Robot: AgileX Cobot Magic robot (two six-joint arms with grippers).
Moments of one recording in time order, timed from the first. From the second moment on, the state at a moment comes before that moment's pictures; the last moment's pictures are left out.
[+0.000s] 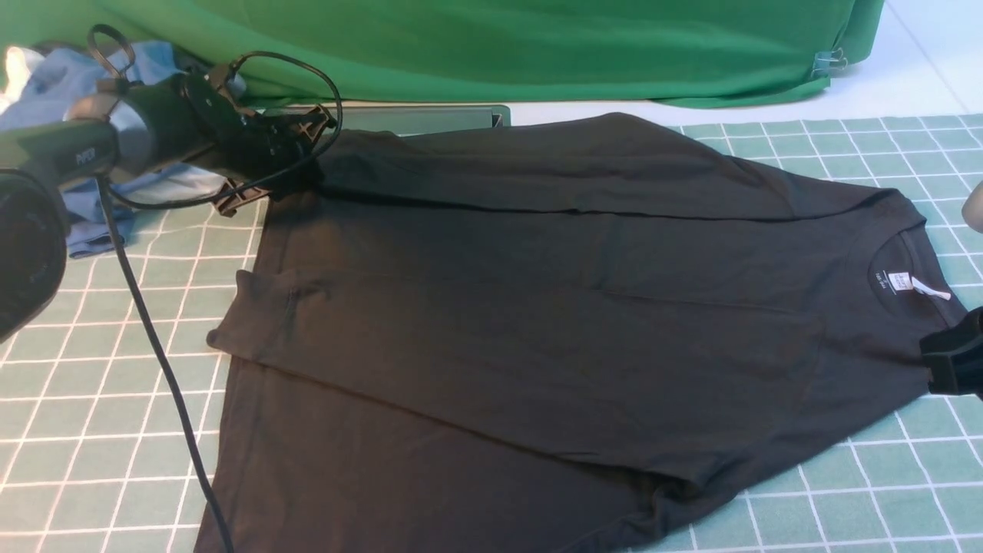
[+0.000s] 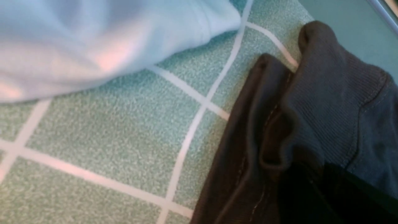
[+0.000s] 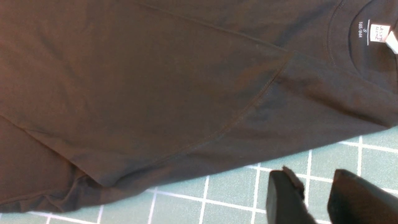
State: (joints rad) right arm 0.21 0.99 -0.72 -0.01 0.73 0.13; left arm -0.02 2.34 -1.78 -0.45 0.37 -0.19
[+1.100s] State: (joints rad) right arm 0.21 0.99 -0.72 0.00 0.72 0.09; left arm -0.02 2.07 -1.98 -0.33 0.94 -0.17
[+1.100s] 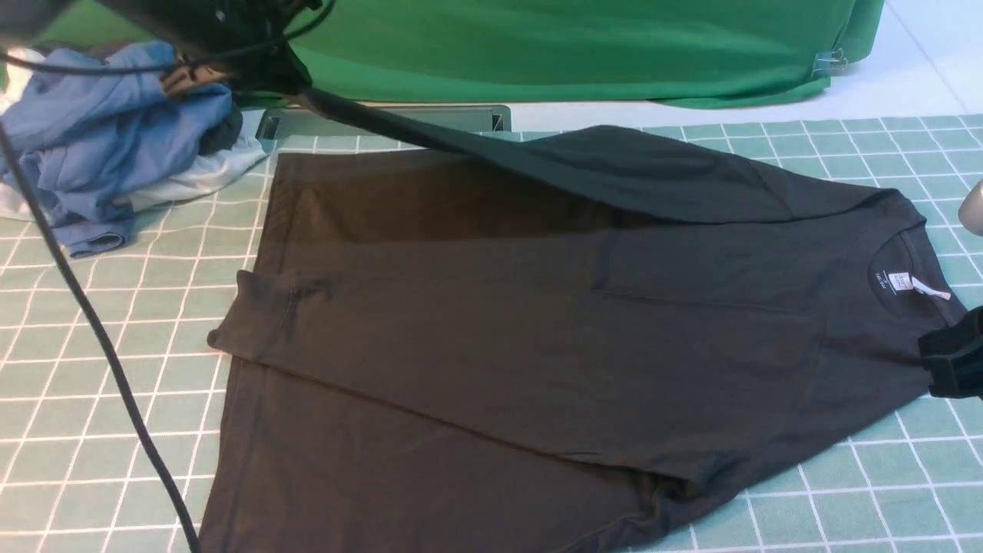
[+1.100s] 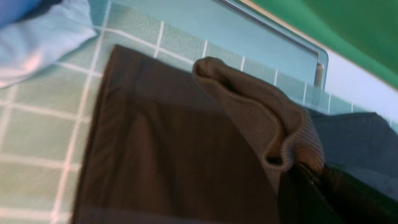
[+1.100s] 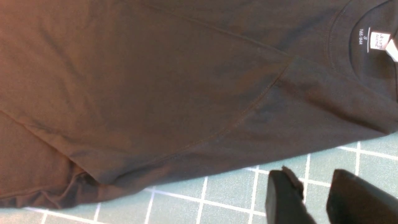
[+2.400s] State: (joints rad) right arm 0.21 0.99 -0.72 0.00 0.73 0.09; left arm -0.02 1.67 -1.32 -0.12 1.16 -0.18
